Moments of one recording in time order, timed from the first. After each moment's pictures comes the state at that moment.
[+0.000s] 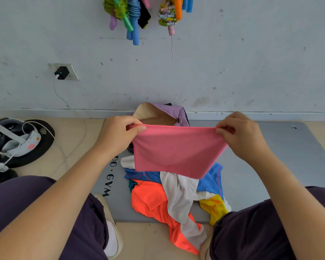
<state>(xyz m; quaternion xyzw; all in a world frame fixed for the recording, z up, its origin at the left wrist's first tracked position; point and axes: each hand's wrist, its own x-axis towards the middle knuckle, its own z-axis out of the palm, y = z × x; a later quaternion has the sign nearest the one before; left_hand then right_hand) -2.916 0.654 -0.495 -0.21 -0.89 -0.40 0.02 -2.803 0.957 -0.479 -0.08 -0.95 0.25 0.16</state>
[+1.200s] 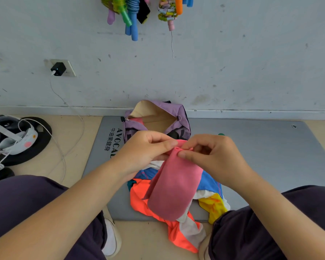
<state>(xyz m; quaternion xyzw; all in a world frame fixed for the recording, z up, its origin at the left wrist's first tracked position) -2.852 0.698 -0.475 -0.11 -0.67 -0.67 -0.30 -2.774 0.878 -0.463 0.03 -0.88 0.47 0.08</state>
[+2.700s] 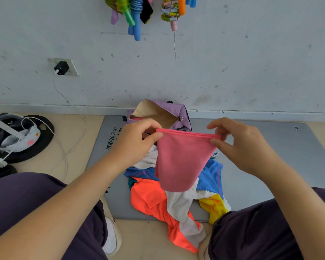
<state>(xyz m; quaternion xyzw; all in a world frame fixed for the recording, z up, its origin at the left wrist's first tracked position) -2.875 0.683 -0.486 -0.25 -0.84 -0.48 -0.04 -2.776 0.927 -0.448 0.01 -0.96 0.25 0.09</state>
